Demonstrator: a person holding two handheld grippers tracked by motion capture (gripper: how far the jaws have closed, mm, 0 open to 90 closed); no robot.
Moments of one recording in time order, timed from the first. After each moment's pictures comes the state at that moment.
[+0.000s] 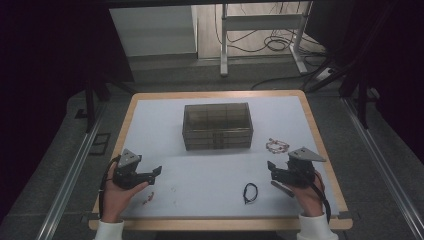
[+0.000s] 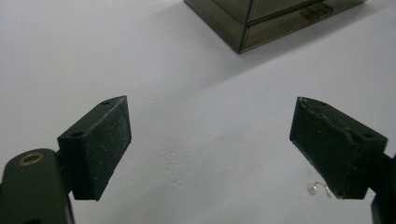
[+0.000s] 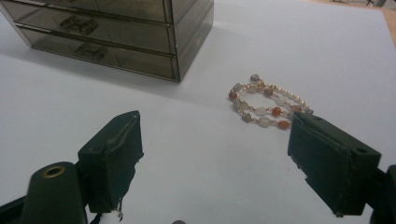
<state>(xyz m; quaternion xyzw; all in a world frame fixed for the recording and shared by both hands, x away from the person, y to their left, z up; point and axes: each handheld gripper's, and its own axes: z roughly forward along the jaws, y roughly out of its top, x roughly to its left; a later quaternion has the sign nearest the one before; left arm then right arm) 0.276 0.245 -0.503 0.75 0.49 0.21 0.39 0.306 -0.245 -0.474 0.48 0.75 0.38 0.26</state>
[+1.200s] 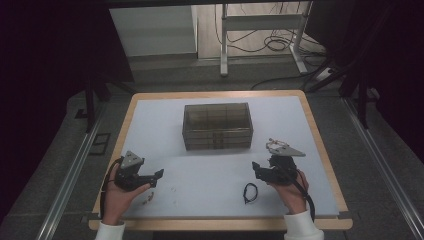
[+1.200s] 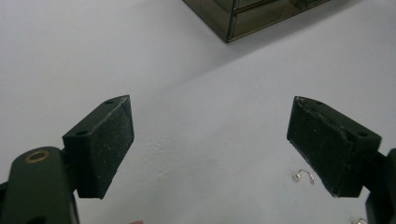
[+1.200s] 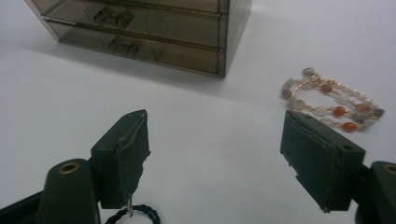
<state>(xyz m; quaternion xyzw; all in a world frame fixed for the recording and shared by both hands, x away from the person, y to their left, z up) 0.271 0.239 -0.501 0.76 0.48 0.20 0.38 0.311 -0.199 -0.475 0.49 0.76 0.36 0.22</state>
